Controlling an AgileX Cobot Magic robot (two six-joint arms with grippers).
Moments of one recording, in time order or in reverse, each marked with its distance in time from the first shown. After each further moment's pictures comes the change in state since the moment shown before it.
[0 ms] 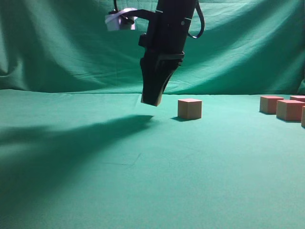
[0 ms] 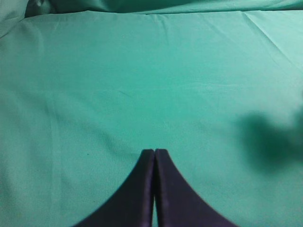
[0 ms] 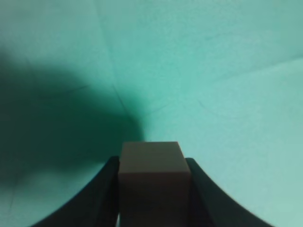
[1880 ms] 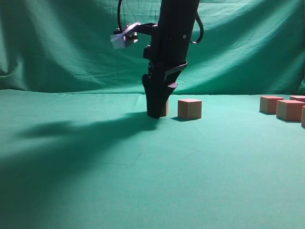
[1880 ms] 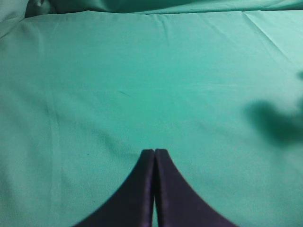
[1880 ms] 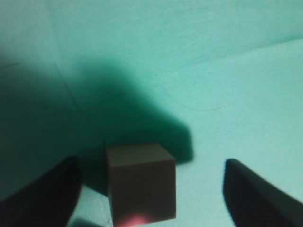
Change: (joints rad) left arm 0.000 0.000 0.000 0.000 0.000 0.000; right arm 0.000 0.050 -0.014 -0.134 -0.064 0.026
